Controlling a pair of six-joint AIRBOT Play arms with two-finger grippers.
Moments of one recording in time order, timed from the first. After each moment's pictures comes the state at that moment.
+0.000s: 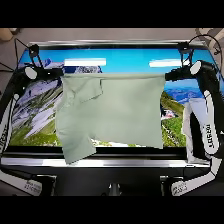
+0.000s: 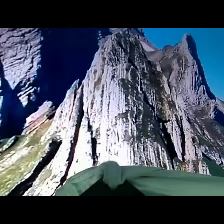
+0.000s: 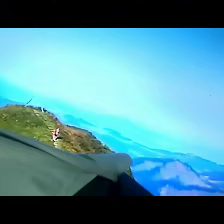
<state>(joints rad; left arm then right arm) 0.00 -1.73 1.60 1.31 -0.66 -1.59 -0.11 -1.73 1.67 -1.39 0.81 1.14</state>
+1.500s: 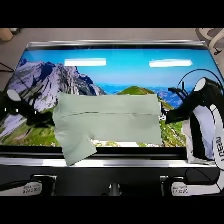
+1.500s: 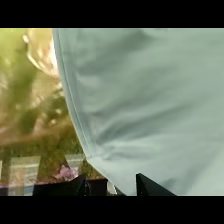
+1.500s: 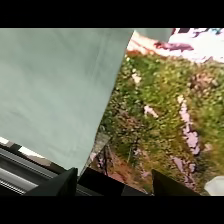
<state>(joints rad) 0.19 -1.37 1.02 1.29 -1.44 -1.45 -0.19 -1.54 1.27 -1.35 1.55 1.02</state>
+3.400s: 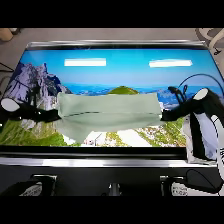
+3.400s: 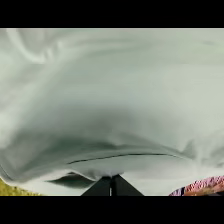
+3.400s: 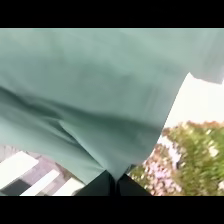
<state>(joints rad) 0.08 -1.15 0.93 1.11 -1.13 -1.41 -0.20 -1.44 1.12 -1.14 1.28 0.97</state>
